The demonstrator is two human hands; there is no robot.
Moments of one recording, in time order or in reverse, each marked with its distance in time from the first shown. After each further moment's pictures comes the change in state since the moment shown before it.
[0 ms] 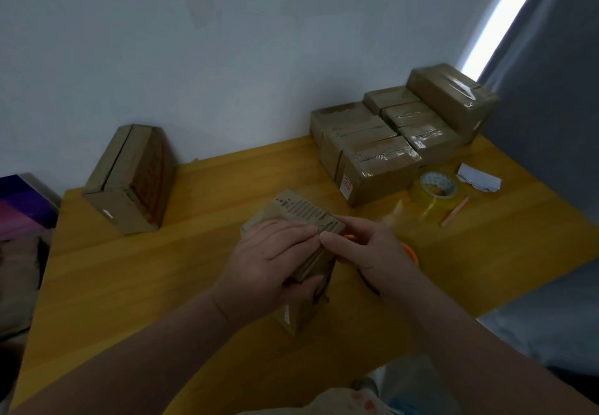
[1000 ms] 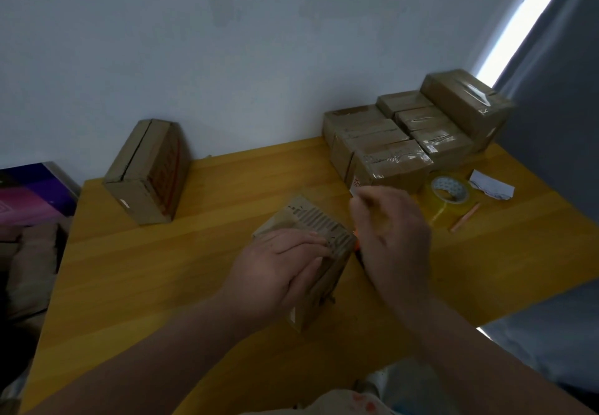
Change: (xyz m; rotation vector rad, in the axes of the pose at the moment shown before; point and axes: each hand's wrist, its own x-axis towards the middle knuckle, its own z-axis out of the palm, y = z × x) left_hand 0.000 0.024 -0.022 -0.079 -0.056 -0.163; right_hand -0.009 -0.018 0.019 -0.667 0.592 -0.604
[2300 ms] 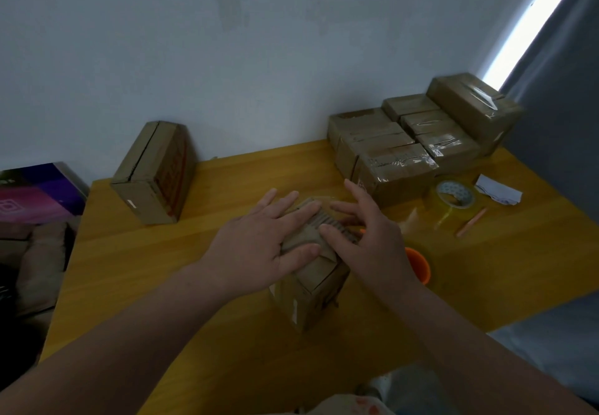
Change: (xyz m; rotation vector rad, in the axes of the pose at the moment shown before) left_hand 0.028 -0.019 -0.029 0.218 -0.628 -0.443; right_hand 0.004 0.005 0.011 0.184 -0.411 0.162
